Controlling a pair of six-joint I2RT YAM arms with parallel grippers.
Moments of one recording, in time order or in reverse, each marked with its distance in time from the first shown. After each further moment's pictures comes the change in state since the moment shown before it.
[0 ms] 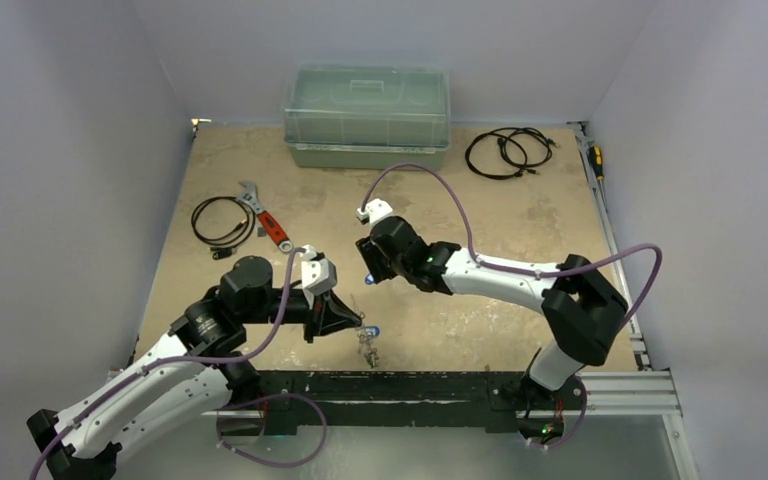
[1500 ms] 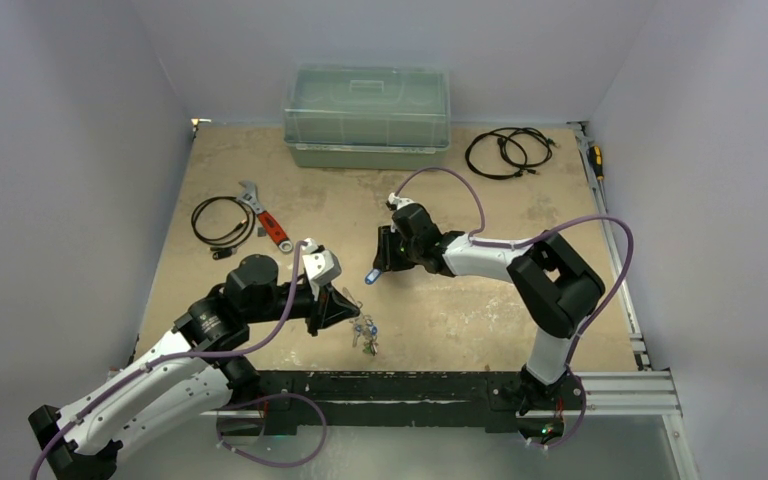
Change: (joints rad) left arm 0.000 0.026 0.000 -0.030 -0.159 -0.020; right arm -0.213 0.173 -0.069 0.209 -0.357 0.321
